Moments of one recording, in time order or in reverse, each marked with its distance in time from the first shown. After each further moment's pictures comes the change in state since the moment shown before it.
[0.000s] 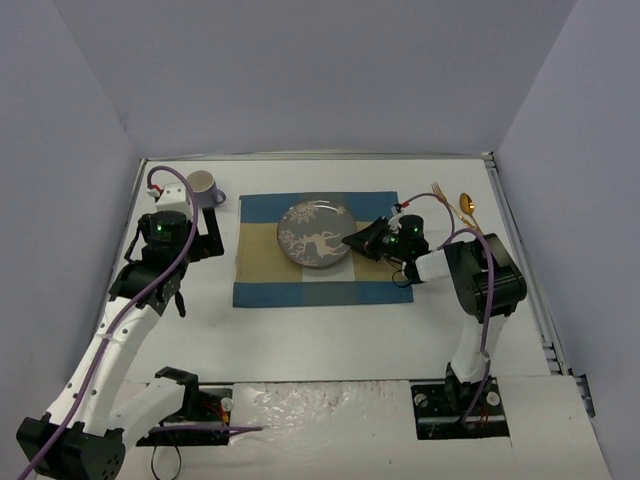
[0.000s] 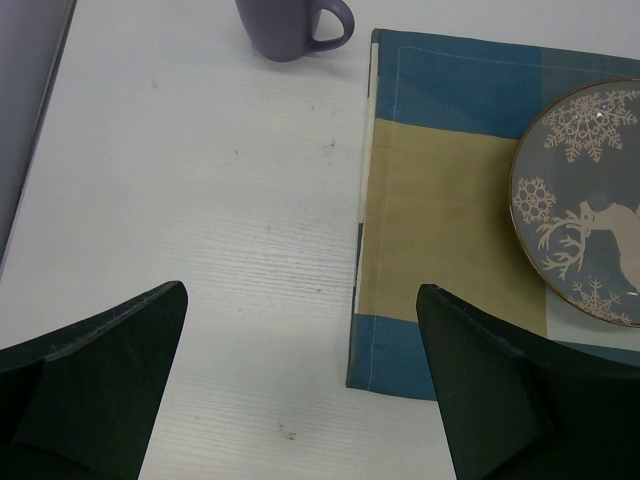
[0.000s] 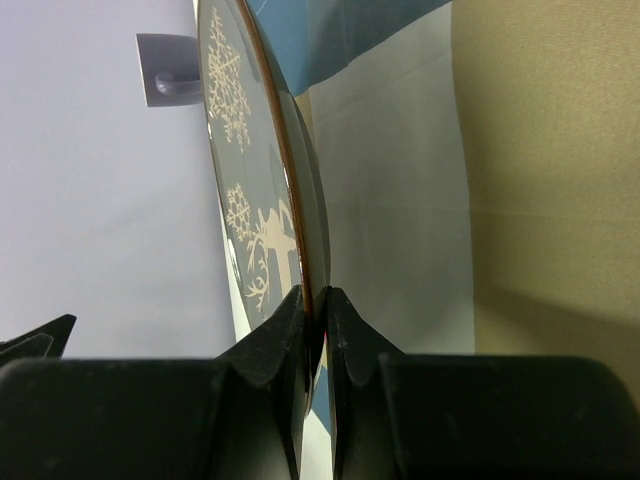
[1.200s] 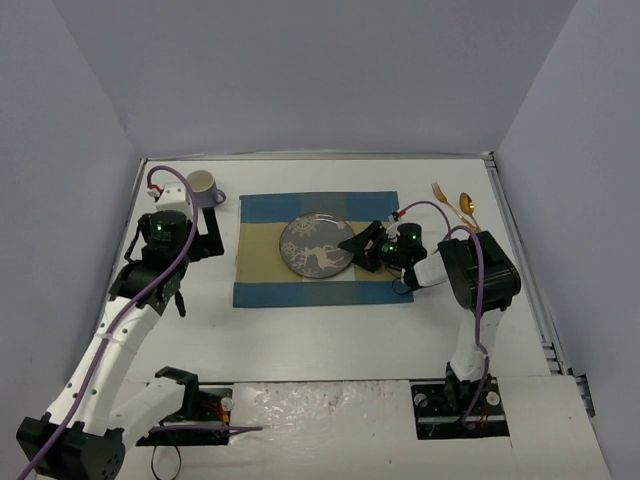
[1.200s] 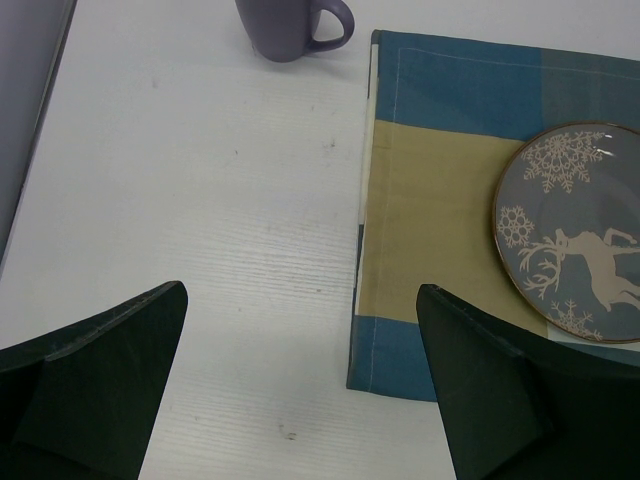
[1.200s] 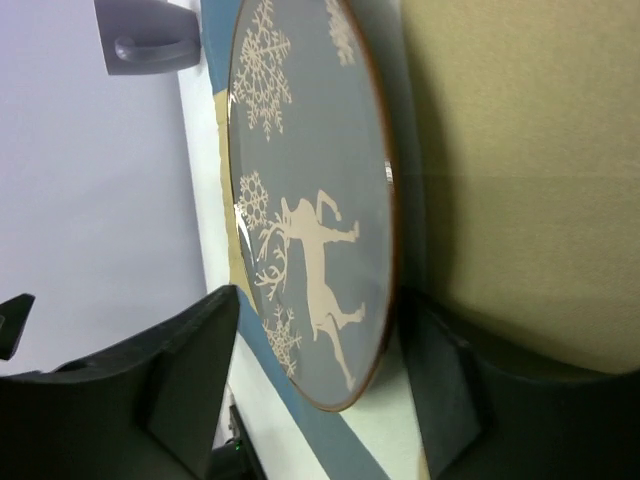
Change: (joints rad) left arm 0.000 0.000 0.000 0.000 0.000 0.000; right arm -0.001 0.060 -0.048 0.051 -0.021 -0.044
